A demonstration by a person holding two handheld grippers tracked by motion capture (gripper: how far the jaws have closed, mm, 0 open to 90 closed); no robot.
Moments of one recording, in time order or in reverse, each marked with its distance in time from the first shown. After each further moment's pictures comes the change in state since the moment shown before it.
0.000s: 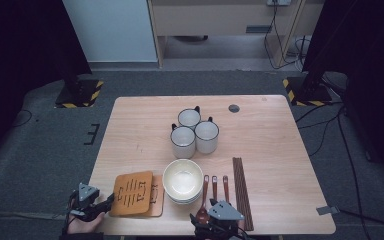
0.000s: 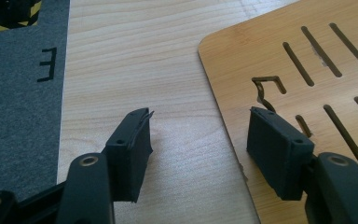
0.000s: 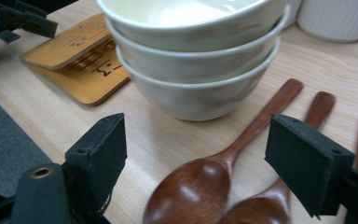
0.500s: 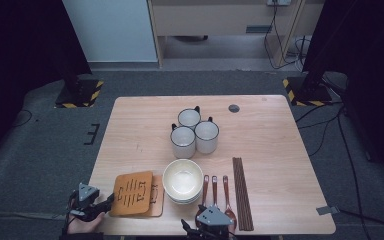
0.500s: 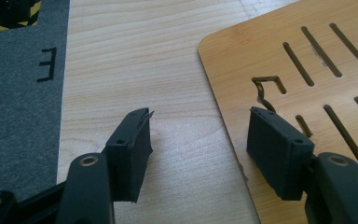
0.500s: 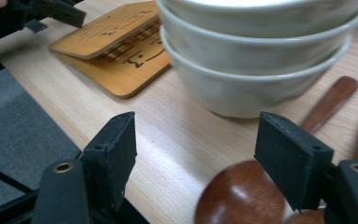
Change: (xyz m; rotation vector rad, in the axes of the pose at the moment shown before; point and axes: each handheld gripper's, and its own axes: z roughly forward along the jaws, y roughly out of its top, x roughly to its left) left arm 0.000 0.000 0.000 -0.001 -0.002 -0.001; right arm 0.023 -0.005 0.011 0.013 0.058 -0.023
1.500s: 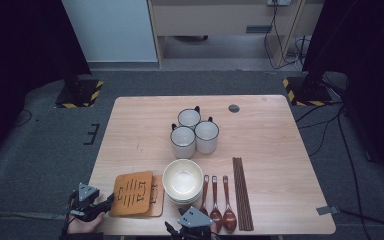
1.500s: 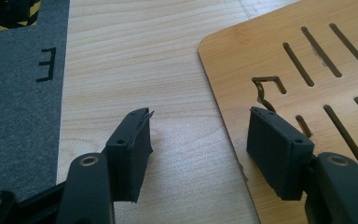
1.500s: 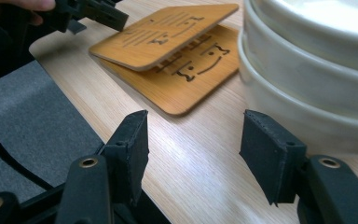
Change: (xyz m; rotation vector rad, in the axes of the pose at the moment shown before) left arm 0.000 0.000 0.000 -0.001 -0.002 -0.002; right arm 0.033 0.012 0.024 0.007 0.083 -0.042
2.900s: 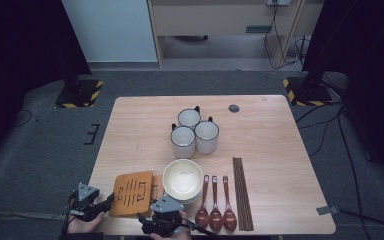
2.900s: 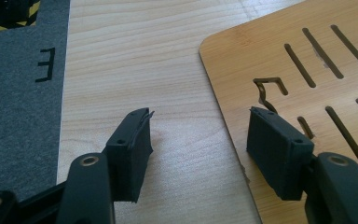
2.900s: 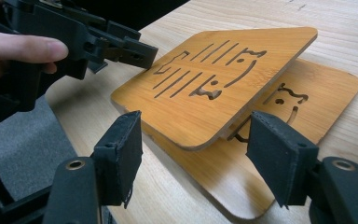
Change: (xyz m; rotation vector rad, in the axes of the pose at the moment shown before) left arm 0.001 0.000 0.001 -0.005 -0.004 -0.005; right arm 0.026 0.029 0.073 -0.035 0.085 0.077
